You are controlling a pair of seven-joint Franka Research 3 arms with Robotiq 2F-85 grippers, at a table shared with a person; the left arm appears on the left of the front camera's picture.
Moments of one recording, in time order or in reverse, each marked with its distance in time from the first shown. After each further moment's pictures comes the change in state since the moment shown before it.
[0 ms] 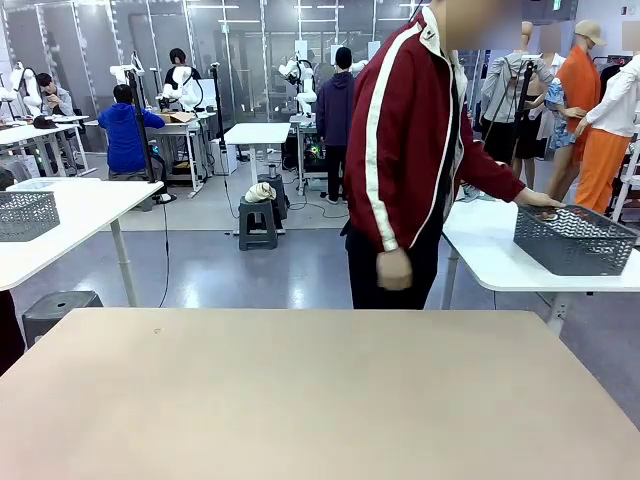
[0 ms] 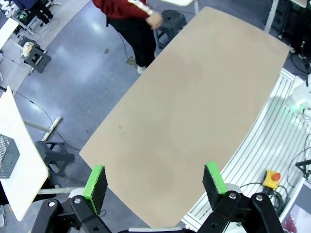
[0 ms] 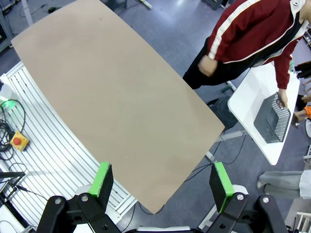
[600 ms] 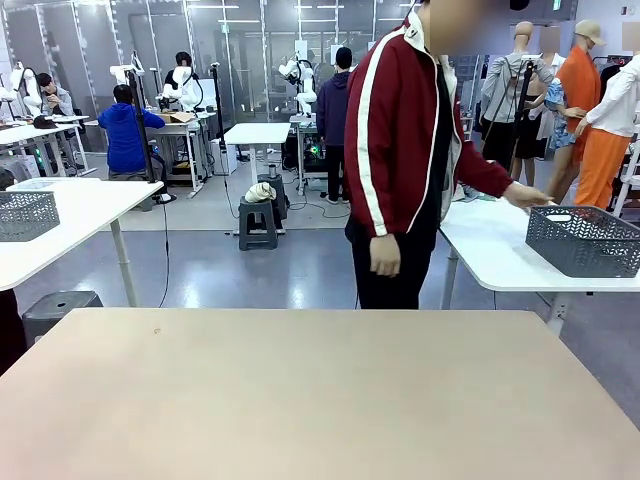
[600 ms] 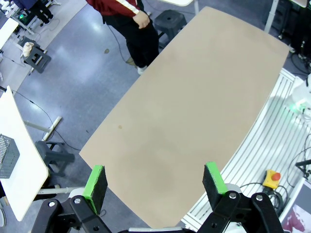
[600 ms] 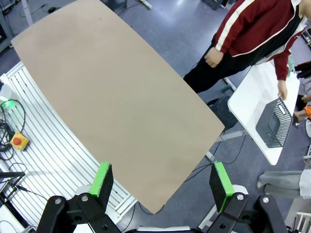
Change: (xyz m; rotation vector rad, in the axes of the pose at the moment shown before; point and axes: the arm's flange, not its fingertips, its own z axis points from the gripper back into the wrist) left arm 0.000 0.000 0.000 0.000 0.000 0.000; right arm 0.000 0.000 0.000 0.000 0.000 0.000
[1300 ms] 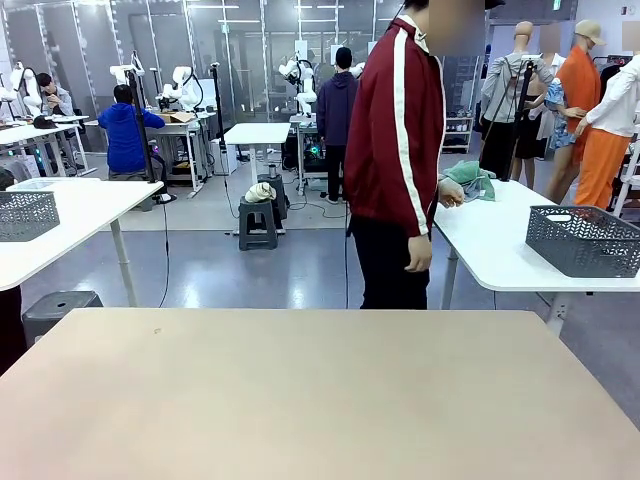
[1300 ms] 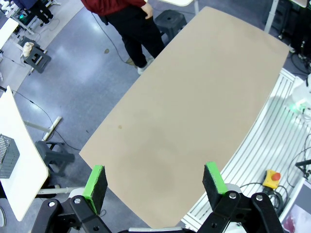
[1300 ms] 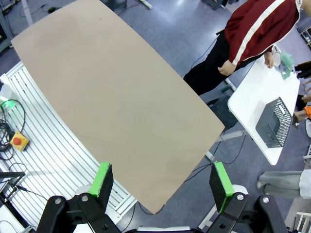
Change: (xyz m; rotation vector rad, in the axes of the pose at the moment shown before) left arm 0.000 0.000 0.000 0.000 0.000 0.000; right arm 0.000 0.000 0.000 0.000 0.000 0.000
